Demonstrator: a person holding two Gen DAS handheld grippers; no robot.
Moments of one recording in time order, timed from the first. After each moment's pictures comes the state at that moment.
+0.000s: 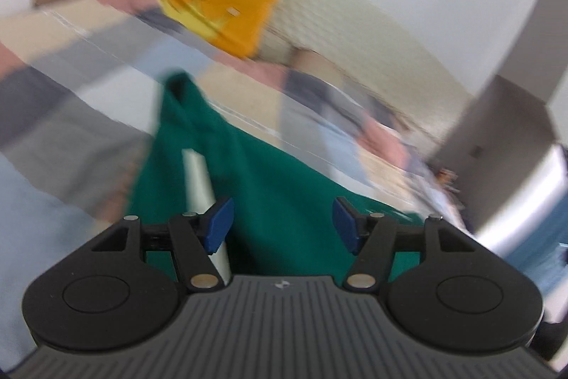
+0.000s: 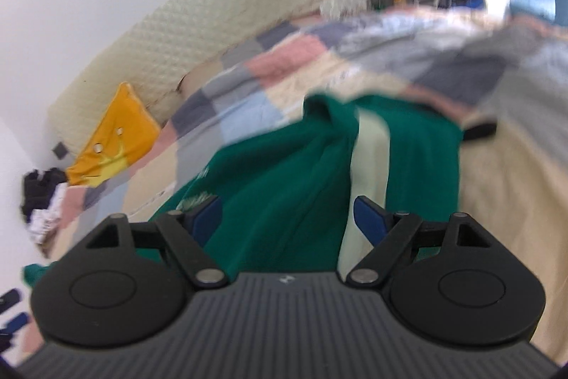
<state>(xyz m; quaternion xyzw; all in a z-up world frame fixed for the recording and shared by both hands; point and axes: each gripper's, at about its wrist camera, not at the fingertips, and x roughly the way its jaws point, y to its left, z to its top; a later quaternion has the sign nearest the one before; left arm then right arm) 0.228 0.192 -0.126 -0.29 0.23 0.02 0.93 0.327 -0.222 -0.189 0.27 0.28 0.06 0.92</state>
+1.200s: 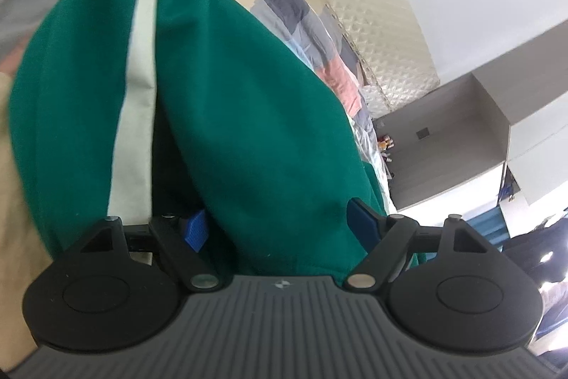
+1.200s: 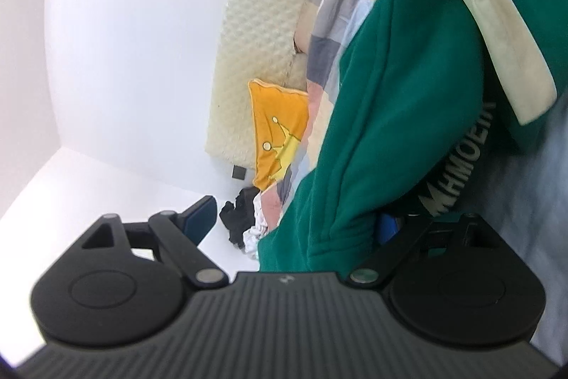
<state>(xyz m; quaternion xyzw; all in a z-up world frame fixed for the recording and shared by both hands) 0.273 0.180 -0.200 -0.44 0.31 -0.08 0.84 0.339 -0.200 -0.238 0.55 0.28 0.27 0.74</state>
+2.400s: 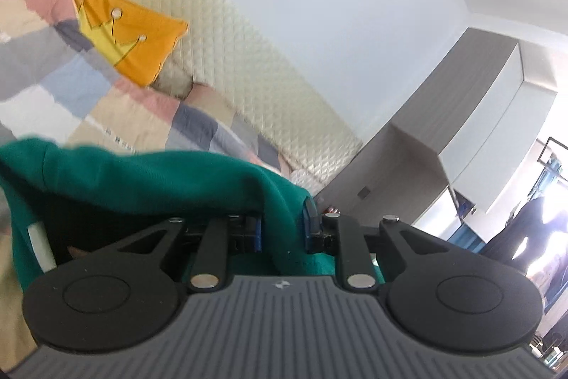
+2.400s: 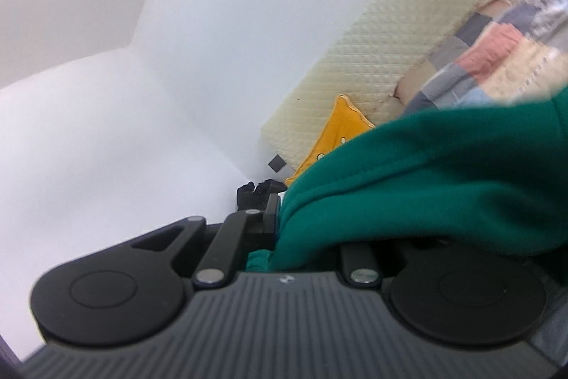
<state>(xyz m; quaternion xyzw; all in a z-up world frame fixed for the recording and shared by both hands) 0.163 0.190 -0.060 -0.36 0.10 -0.11 0.92 0.287 -0.159 -0.094 0.34 0.15 0.38 0.85</state>
